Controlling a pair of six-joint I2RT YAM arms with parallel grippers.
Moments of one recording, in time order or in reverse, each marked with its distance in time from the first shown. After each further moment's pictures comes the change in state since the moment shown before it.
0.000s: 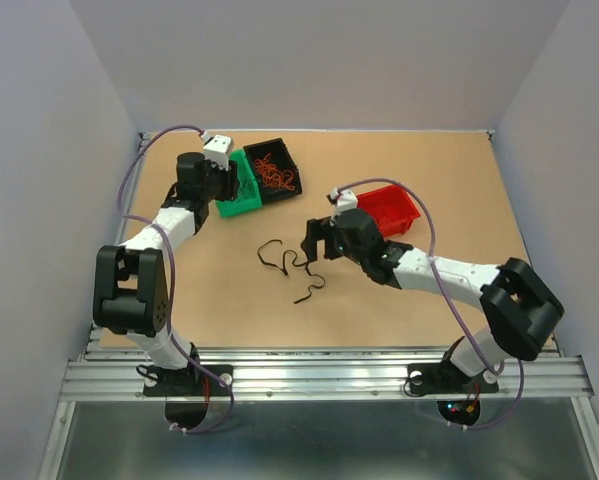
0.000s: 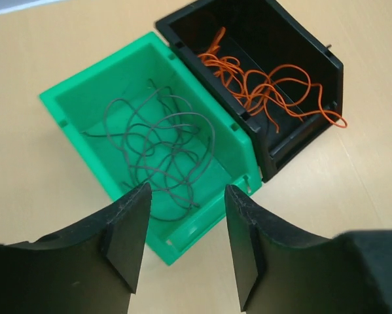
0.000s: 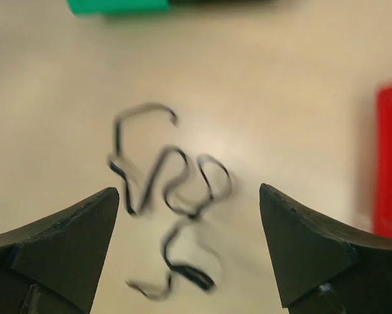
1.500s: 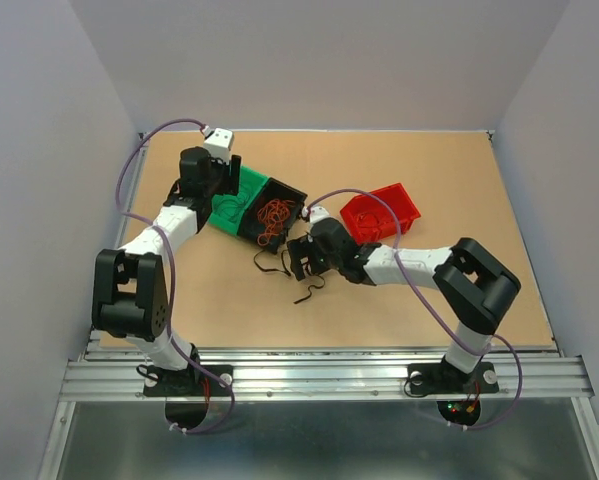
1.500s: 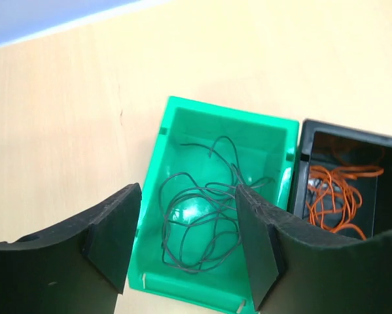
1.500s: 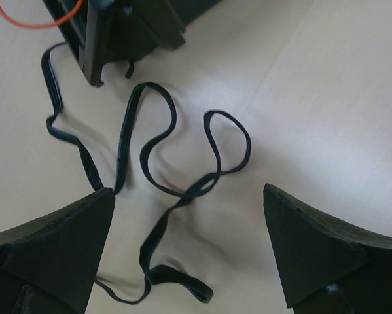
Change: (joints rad) left arm -0.051 0.010 0.051 -0.028 -0.172 0.062; right arm 0.054 0.166 -0.022 -0.073 -0.024 -0.061
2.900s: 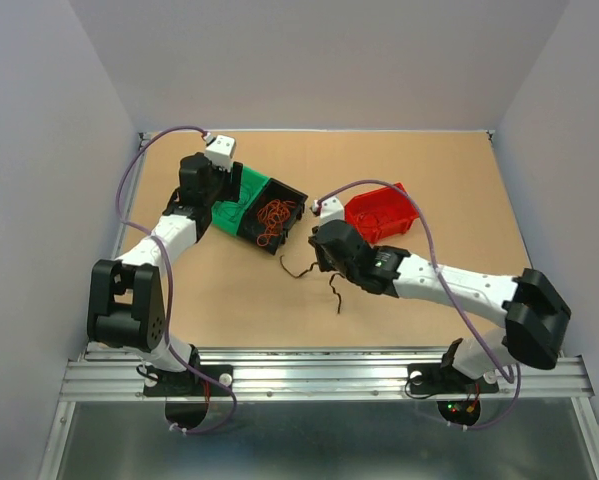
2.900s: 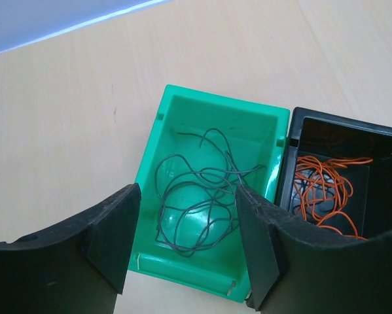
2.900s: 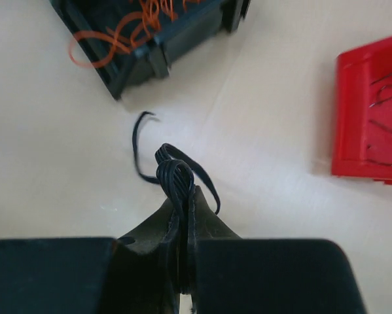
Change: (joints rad) left arm -0.019 -0.084 -0.089 0.038 0.008 0.018; right arm 0.138 -0.234 0.068 -0.297 0.304 0.008
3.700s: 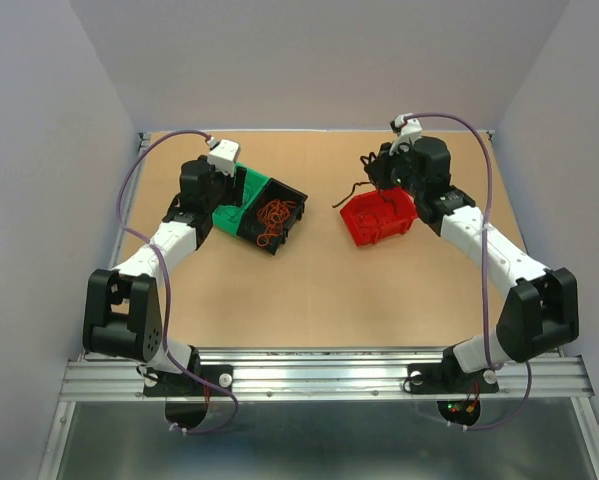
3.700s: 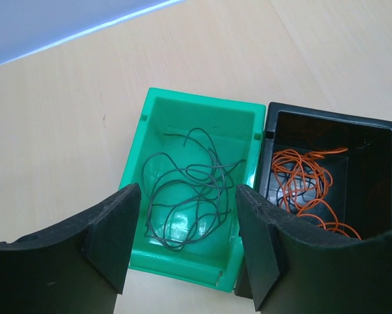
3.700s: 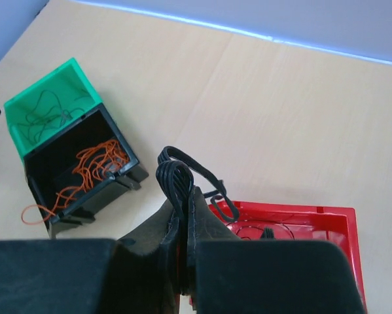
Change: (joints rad) left arm -0.021 -0.061 -0.050 0.016 0.026 0.015; right arm -0.626 -0.051 0.182 0.192 -0.570 -0.195
